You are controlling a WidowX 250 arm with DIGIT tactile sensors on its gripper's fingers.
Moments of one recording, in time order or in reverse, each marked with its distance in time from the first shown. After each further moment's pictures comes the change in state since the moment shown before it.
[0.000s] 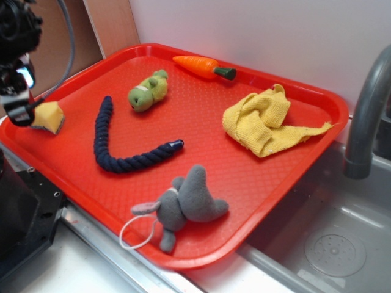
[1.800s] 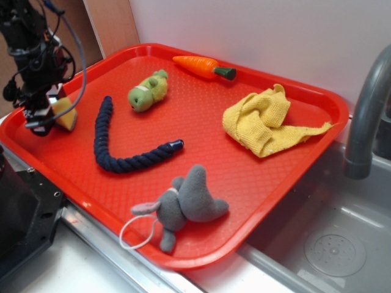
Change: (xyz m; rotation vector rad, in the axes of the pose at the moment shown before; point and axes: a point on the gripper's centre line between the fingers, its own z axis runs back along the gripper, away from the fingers) arm 0.014 0.040 -0.044 -0.020 0.001 -0.317
